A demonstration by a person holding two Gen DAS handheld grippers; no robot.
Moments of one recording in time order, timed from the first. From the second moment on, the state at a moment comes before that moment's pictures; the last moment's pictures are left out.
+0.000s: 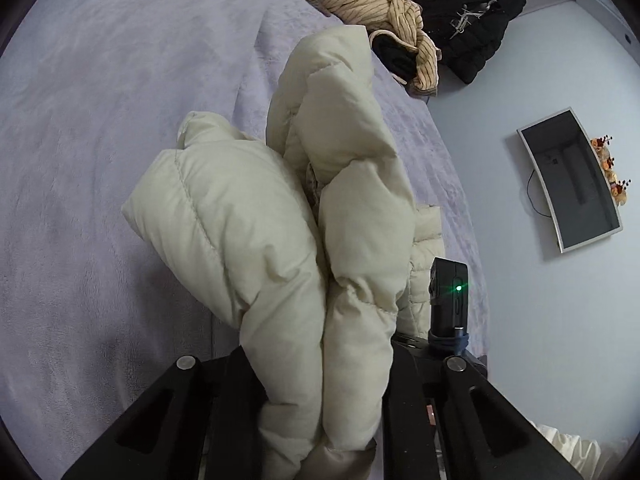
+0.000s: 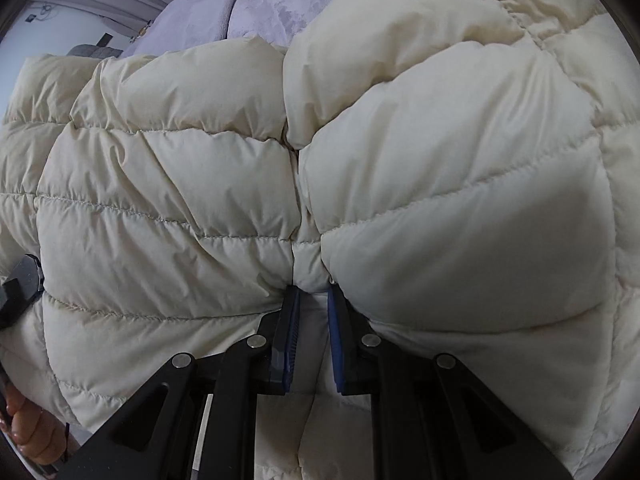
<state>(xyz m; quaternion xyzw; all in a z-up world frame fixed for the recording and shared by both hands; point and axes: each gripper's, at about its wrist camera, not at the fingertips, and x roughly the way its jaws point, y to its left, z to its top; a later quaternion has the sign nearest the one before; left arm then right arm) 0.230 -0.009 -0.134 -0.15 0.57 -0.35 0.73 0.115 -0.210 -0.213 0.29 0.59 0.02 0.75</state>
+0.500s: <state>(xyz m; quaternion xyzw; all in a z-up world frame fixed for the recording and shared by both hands) 0.220 -0.038 -0.120 -0.15 0.58 -0.33 0.73 0.165 -0.224 -0.226 0.31 0.57 0.05 0.76</state>
